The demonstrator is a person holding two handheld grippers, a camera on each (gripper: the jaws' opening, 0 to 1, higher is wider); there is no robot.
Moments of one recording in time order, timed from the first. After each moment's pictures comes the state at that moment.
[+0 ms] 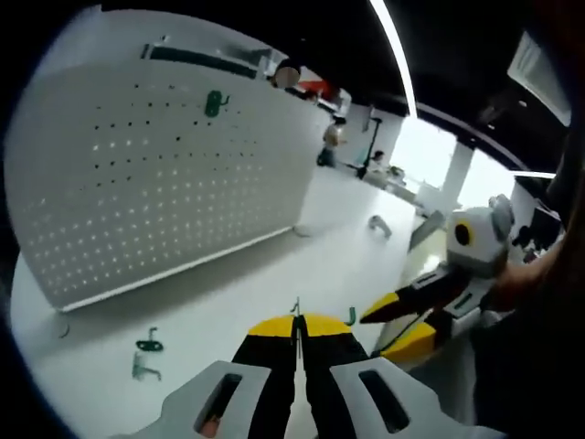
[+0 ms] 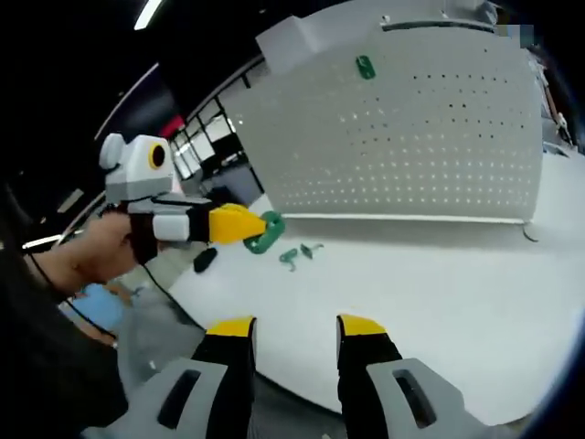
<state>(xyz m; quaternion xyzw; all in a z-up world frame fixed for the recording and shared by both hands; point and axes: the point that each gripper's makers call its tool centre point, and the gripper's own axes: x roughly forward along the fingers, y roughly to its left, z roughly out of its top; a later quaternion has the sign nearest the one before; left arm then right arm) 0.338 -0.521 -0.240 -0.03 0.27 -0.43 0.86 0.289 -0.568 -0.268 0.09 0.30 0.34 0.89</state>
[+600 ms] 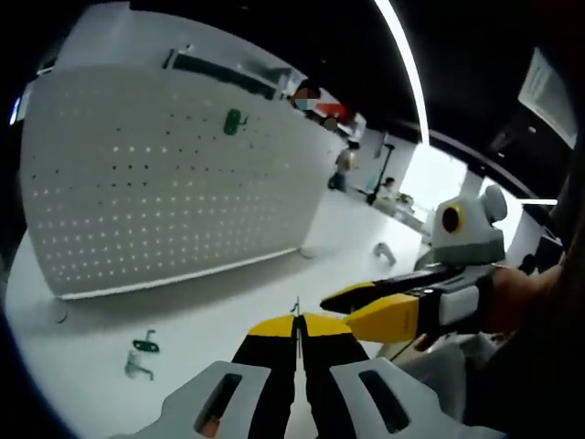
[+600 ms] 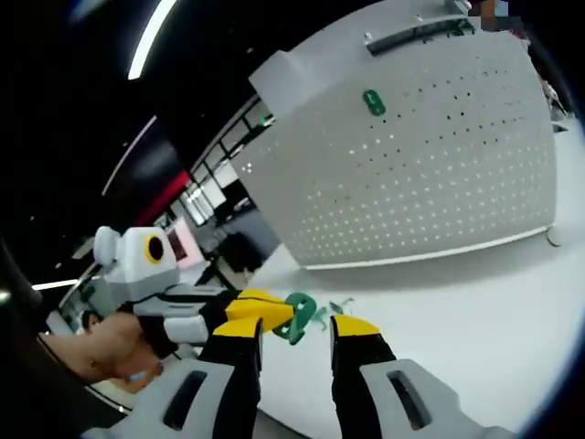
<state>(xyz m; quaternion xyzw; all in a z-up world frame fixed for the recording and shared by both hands) 0.342 -0.521 -0.221 -0.09 0.24 -0.40 0.88 0.332 -0.537 -0.219 0.18 0.24 0.34 0.89</state>
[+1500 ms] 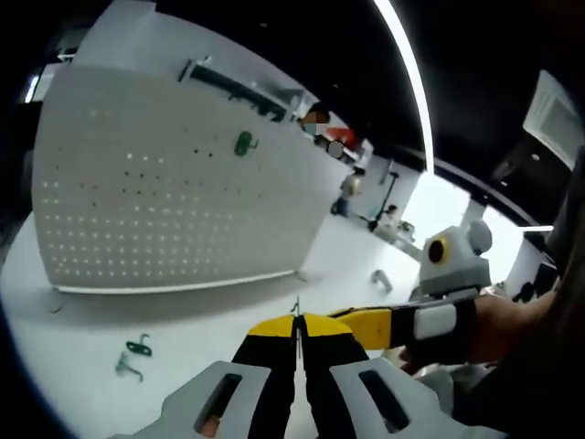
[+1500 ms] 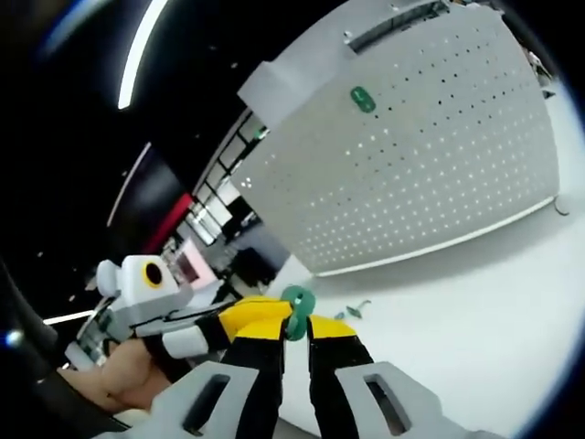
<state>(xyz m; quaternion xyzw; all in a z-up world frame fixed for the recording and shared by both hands) 0.344 -0.518 -0.205 -0.14 0.21 -0.39 0.89 0.334 -0.530 -0.211 0.26 0.24 0.34 0.87</state>
